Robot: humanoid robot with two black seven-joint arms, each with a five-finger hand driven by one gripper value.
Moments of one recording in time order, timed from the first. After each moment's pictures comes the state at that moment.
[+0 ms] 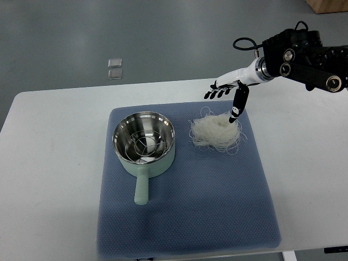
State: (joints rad) left arm -0.02 0.00 -0.04 -0.20 0.01 -0.03 0.08; right arm 1.44 -0.36 -0.26 0.86 -0.91 0.48 0.04
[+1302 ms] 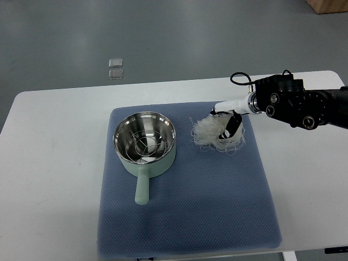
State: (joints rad) left arm -0.02 0.00 -0.04 -0.20 0.01 -0.03 0.08; right arm 1.27 -0.28 -0.26 0.77 -0.95 0.34 0.05
